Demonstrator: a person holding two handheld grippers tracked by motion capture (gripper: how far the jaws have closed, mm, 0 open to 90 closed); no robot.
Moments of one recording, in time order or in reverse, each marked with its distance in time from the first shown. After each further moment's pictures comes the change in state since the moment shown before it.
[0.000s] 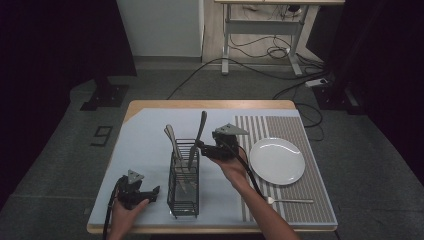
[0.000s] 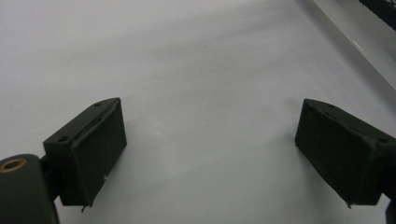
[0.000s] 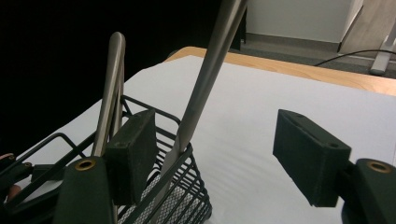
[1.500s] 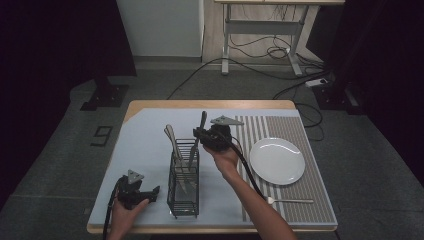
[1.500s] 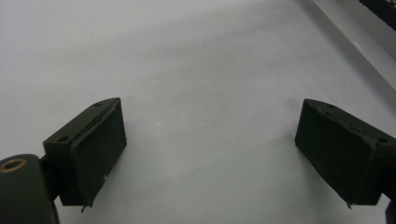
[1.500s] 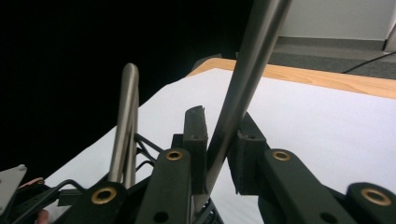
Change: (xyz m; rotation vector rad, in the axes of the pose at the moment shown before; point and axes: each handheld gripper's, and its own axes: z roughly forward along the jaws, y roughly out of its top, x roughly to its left) left arm 0.000 0.000 0.000 -0.001 -0.001 -0.002; right arm -0.006 0.014 0.030 -0.027 0.125 0.062
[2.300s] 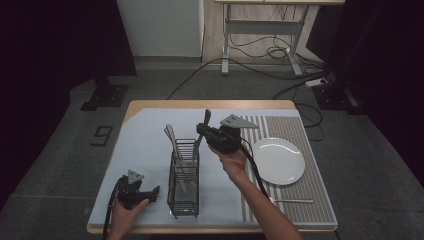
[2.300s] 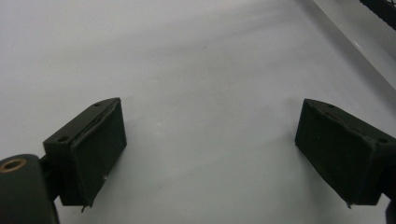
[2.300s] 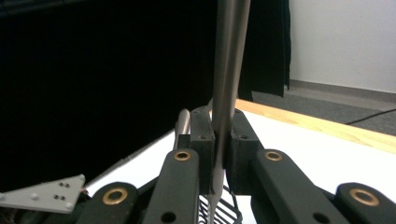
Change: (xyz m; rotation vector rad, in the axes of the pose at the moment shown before) left arm 0.000 0.000 0.000 -0.001 0.001 0.001; right arm 0.018 0.019 -0.050 -0.151 0.086 -0.076
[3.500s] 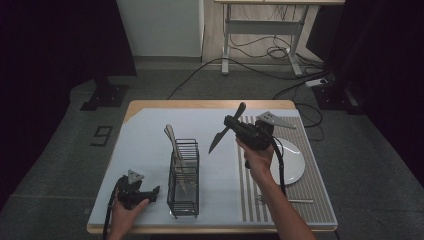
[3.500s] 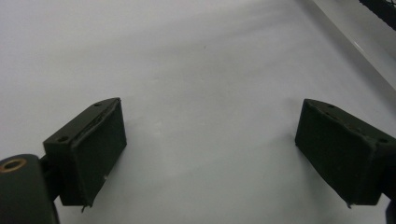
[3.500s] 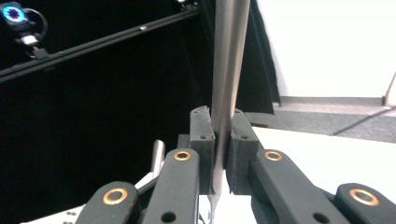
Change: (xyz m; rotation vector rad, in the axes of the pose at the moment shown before) left arm 0.000 0.000 0.000 0.000 0.000 0.000; right arm -0.041 0.014 -0.063 -0.128 -0.030 0.133
